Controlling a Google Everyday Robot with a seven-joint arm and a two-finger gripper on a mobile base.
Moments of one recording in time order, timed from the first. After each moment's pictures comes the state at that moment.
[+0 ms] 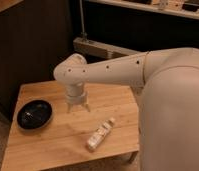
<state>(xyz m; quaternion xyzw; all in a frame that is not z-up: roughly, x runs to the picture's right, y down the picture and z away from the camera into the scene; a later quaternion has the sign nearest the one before) -0.101 0.096 0.705 -0.26 0.23 0.64 0.68</state>
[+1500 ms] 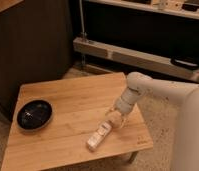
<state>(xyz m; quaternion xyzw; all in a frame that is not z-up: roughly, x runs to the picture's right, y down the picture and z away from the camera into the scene) 0.085 0.170 0.782 -0.39 0.32 0.81 0.29</state>
